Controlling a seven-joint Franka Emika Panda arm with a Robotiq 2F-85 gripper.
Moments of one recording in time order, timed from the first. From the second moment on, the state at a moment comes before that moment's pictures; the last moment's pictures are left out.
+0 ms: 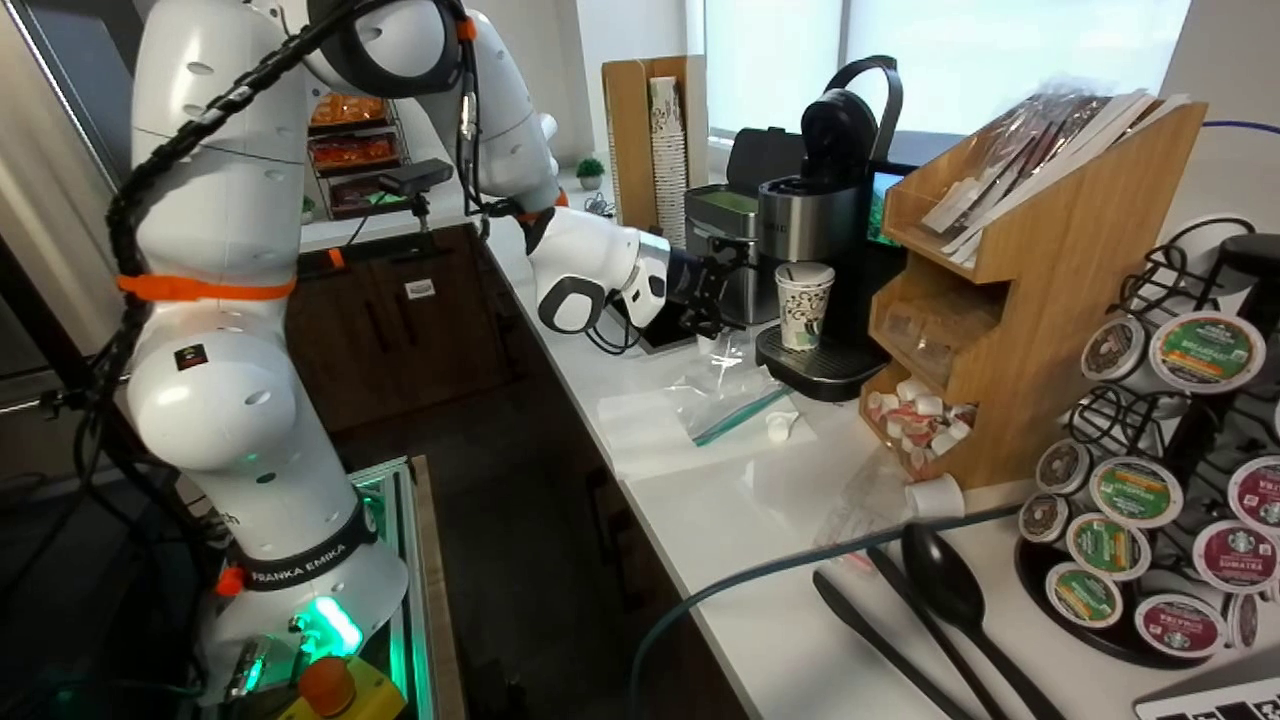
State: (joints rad) arm 0.23 0.40 0.16 -2.41 0.70 4.02 1.08
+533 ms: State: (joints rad) arm 0.22 0.49 0.18 -2.33 0.73 4.02 1.04
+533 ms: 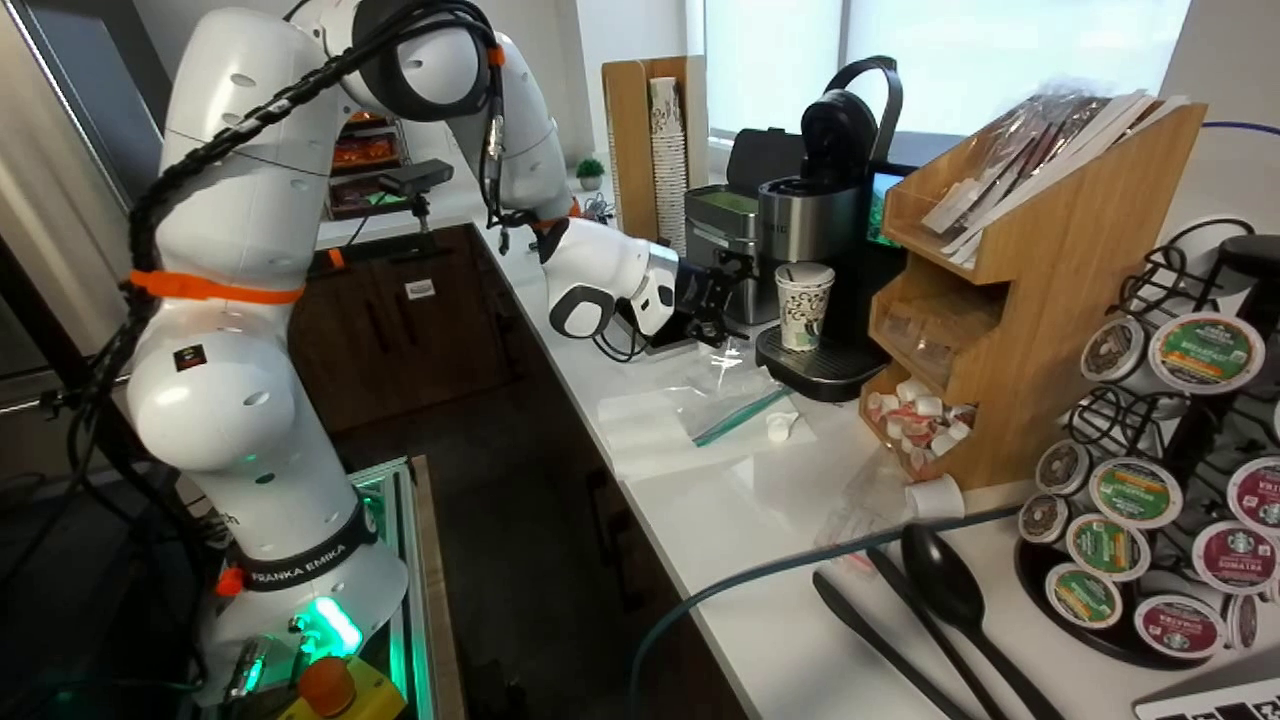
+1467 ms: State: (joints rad) arm 0.26 0.49 0.17 -2.28 0.89 4.15 0.53
